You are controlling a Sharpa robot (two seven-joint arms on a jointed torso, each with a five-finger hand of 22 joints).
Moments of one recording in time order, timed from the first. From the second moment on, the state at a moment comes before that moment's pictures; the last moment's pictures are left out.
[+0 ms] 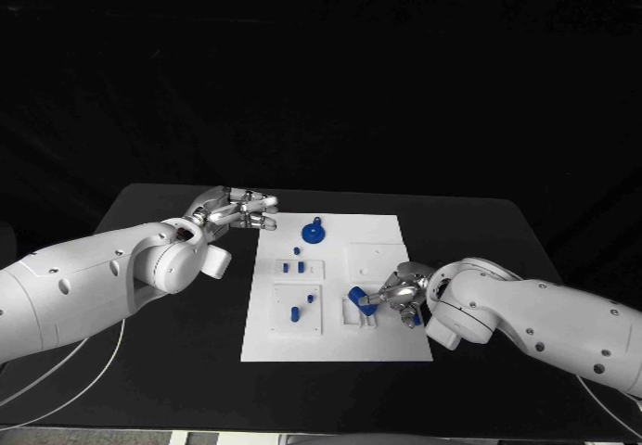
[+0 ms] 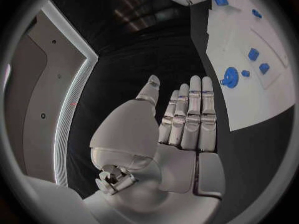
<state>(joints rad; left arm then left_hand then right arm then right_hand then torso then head) 1.24 -0.75 -0.13 1.28 -0.17 -0.15 0.30 1.31 0.03 -0.01 -0.02 0.06 0.97 0.15 0.11 0.06 1.15 0.12 0.07 0.06 1.26 0.08 0.10 0.08 0.06 1.12 0.06 0.09 0.18 0.87 -0.86 0.19 1.63 -0.98 -0.15 -0.64 1.09 -0.11 0.16 0.06 0.40 1.14 0.07 0.07 0.09 1.33 -0.03 1.08 1.26 1.45 -0.08 1.05 1.08 0.10 1.46 -0.11 0.57 1.11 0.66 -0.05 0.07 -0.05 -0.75</state>
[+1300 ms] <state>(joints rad) 1.24 -0.75 -0.13 1.28 -0.17 -0.14 0.29 1.31 0.03 -0.01 -0.02 0.06 0.96 0.15 0.11 0.06 1.15 0.12 0.07 0.06 1.26 0.08 0.10 0.08 0.06 1.12 0.06 0.09 0.18 0.88 -0.81 0.18 1.61 -1.05 -0.07 -0.66 1.10 -0.12 0.15 0.08 0.31 1.14 0.07 0.07 0.09 1.31 -0.02 1.06 1.24 1.45 -0.08 1.02 1.07 0.10 1.46 -0.11 0.55 1.10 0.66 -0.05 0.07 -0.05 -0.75</state>
